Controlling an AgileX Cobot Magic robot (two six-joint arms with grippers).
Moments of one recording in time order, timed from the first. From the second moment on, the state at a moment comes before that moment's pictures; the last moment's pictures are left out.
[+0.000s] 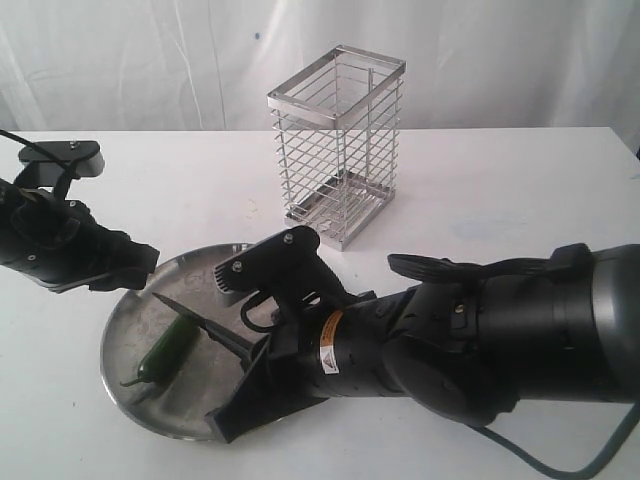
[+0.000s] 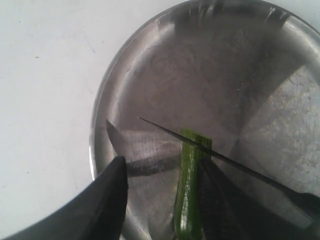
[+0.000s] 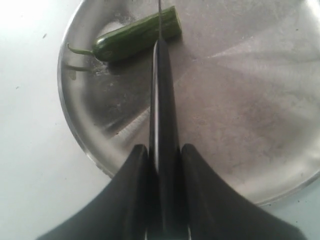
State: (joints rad) left arm -0.17 1.48 -0.83 -0.41 0.46 0.29; right arm 0.94 1.64 -0.81 -0.08 0.04 0.22
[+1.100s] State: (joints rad) left arm -0.25 1.52 -0.84 -0.45 0.40 0.39; right arm 0.94 1.67 -0.81 -0.08 0.07 0.22
